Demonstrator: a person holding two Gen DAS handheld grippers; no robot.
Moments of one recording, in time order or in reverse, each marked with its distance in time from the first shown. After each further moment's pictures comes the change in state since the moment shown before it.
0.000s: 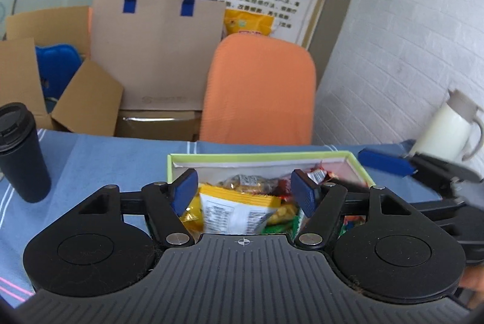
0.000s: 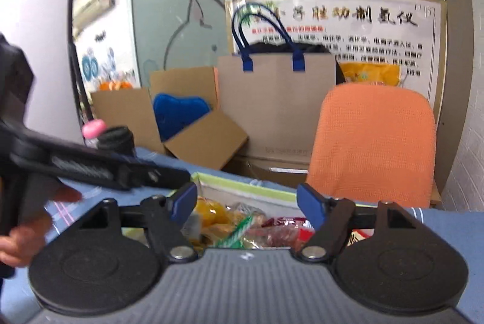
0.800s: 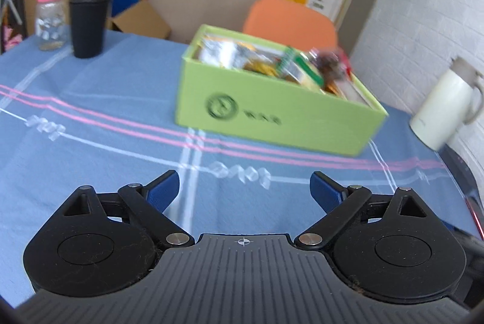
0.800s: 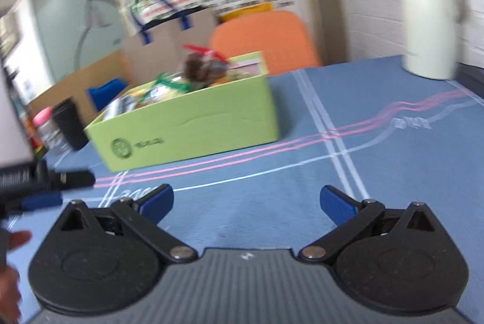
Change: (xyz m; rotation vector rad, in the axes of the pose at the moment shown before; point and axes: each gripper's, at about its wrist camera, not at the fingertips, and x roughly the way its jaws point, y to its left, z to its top) left arm -0.083 -0.065 -0.179 -0.163 0.030 0.129; right arm -0.141 0.025 -0.167 0.358 0.077 -0.389
